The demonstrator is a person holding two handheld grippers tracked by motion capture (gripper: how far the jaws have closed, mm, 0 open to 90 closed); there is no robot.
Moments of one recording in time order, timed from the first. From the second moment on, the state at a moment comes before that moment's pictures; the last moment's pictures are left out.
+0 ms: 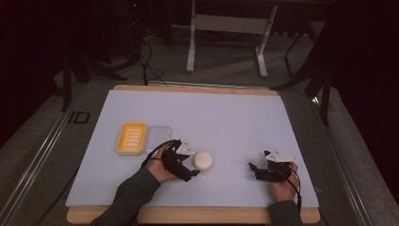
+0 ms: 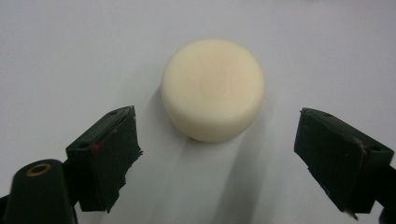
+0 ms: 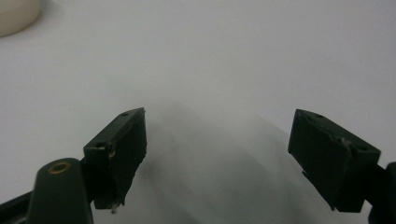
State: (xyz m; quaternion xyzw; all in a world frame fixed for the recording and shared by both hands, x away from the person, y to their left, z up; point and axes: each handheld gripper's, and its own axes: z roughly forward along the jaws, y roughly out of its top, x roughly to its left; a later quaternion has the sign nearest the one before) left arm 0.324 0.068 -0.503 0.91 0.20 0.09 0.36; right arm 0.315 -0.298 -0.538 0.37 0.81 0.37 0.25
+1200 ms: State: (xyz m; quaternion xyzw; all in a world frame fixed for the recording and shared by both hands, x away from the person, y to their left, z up) left arm 0.346 0.040 -0.516 0.92 0.19 0.06 0.33; right arm 0.315 -0.298 -0.538 0.37 0.82 0.37 0.25
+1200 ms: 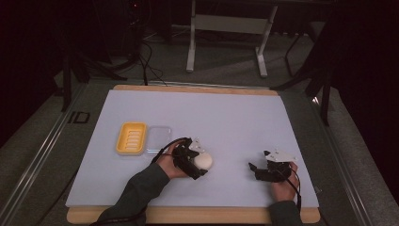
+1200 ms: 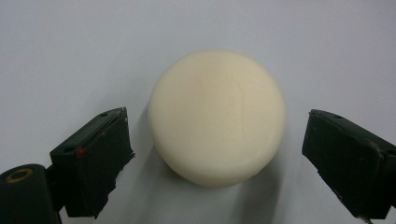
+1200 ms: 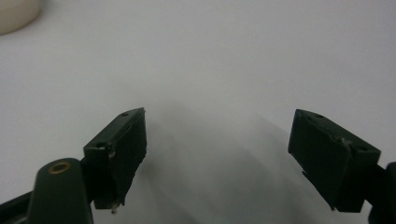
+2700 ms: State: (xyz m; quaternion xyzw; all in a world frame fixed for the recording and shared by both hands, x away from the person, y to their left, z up) left arm 0.355 0.028 -0.525 0.93 0.19 0.06 0.31; right arm 0.315 -0.297 -0.538 0.37 0.82 0.37 0.25
